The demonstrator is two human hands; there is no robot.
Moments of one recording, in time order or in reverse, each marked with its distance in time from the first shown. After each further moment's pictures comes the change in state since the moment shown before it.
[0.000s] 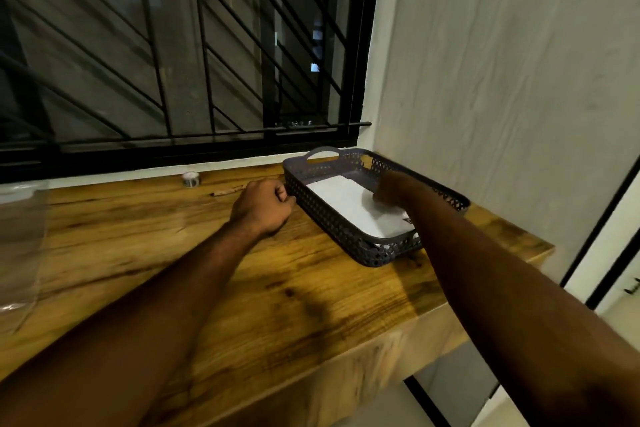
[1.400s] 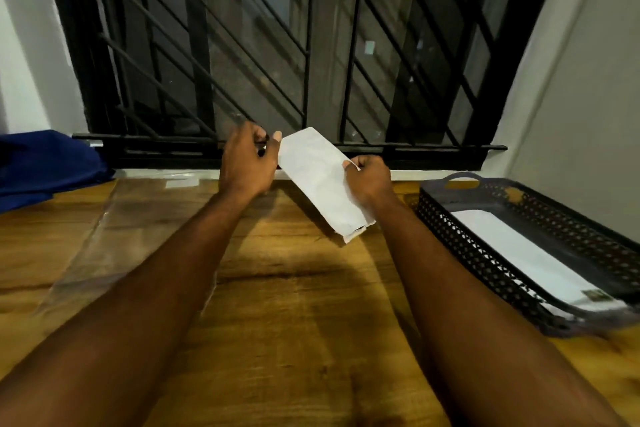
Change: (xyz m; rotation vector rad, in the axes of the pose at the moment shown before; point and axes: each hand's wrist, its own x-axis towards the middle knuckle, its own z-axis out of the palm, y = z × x) left_hand 0.034 -0.165 -0.193 -0.084 0.537 -0.086; right_hand 0.016 -0.294 0.073 0.944 0.266 -0.361
